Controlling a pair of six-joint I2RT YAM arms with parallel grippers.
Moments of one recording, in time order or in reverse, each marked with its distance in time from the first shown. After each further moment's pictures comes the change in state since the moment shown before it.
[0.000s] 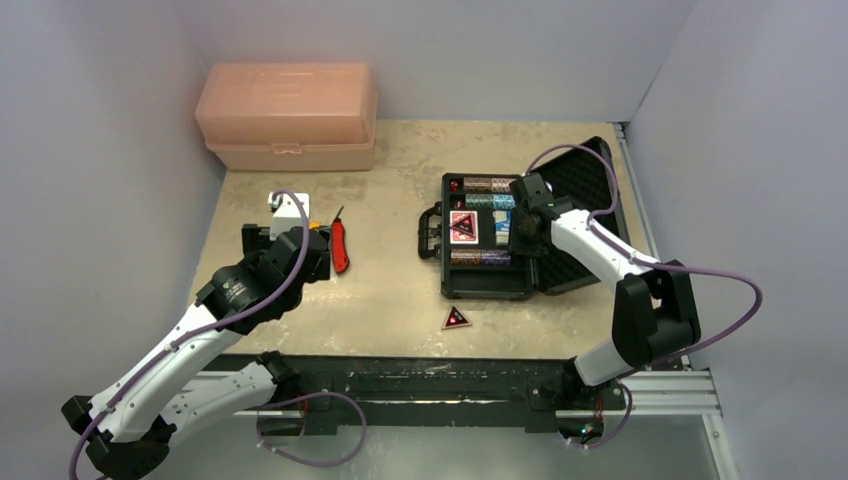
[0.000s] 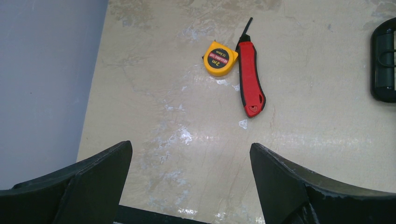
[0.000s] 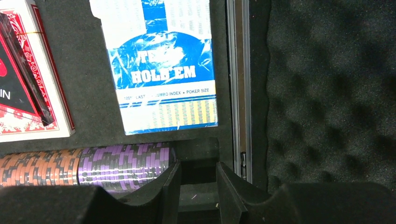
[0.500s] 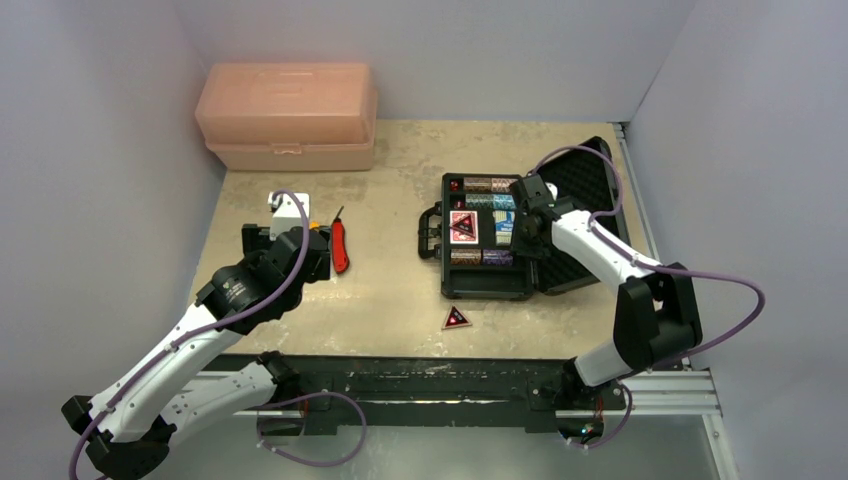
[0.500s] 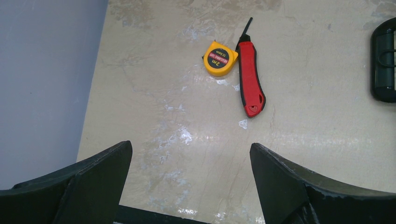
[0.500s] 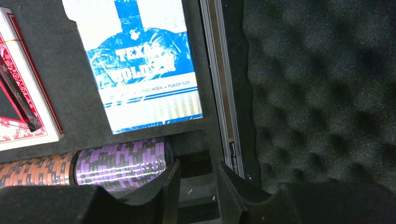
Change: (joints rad) left arm 0.000 0.000 0.000 0.000 0.000 0.000; right arm 0.002 -0.015 0.005 -0.048 0.061 0.073
